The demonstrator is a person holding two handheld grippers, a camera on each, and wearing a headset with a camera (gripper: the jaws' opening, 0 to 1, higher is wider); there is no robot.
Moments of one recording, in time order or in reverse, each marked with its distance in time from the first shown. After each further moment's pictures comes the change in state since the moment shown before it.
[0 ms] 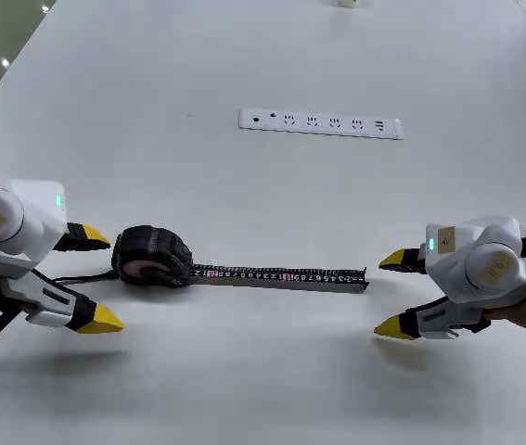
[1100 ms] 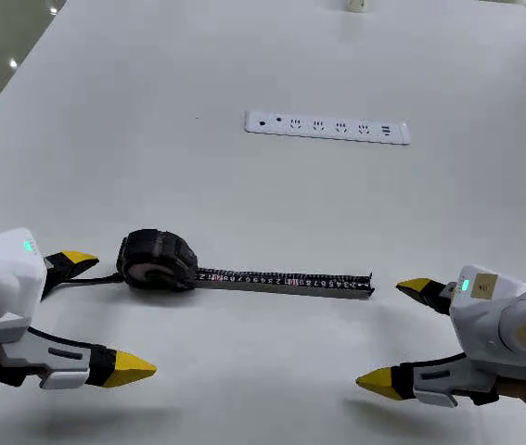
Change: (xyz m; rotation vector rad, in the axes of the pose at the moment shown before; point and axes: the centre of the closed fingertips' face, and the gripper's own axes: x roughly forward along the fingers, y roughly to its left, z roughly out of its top) left arm -0.004 -0.025 0.013 -0.263 -0.224 0.144; right arm -0.006 0.033 0.020 0.289 -0.167 -0.113
